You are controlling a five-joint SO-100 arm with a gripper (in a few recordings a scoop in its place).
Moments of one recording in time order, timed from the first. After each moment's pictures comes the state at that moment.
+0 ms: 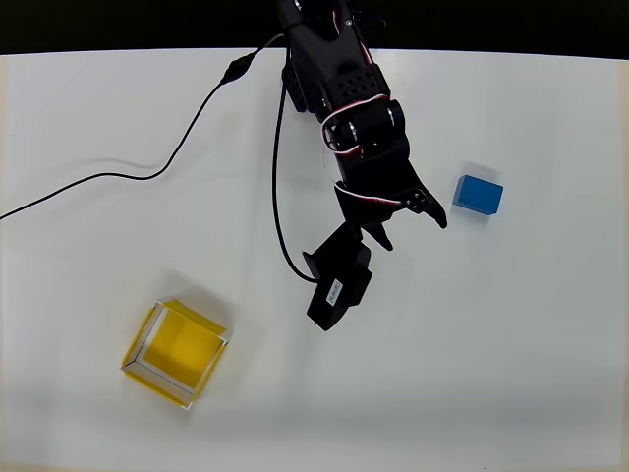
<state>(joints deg) -31.1 133.3 119.0 62.8 -86.7</state>
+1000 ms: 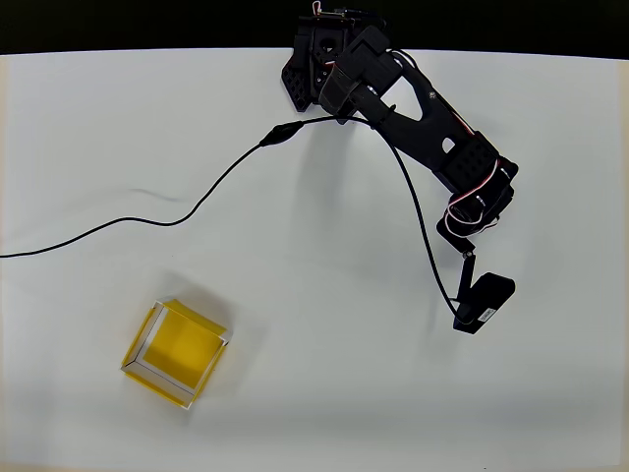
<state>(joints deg) -53.3 84.1 93.3 70.2 -89.6</state>
